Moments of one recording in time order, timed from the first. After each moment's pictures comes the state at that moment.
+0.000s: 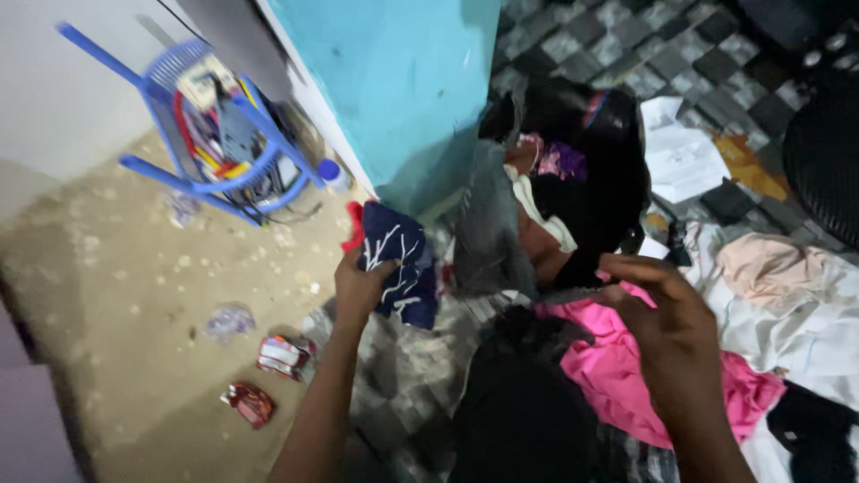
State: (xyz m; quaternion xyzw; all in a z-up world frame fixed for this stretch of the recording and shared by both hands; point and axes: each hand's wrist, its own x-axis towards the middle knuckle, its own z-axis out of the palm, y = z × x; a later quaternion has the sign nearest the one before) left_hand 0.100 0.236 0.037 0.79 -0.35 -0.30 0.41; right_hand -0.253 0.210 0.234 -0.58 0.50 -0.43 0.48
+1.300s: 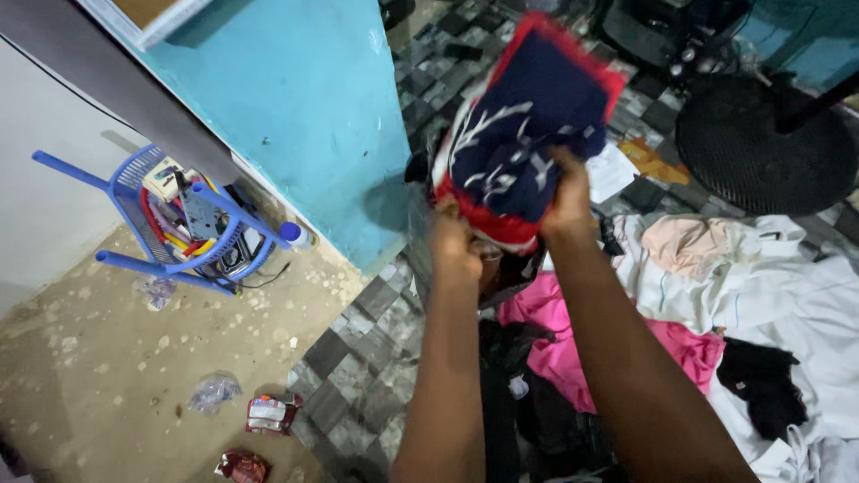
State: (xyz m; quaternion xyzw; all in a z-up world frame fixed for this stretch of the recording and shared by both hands) left_hand -0.122 0.088 0.146 0.44 -0.03 -0.53 0.72; right_hand -0.270 0.011 0.163 -0.20 0.17 -0.62 0.74
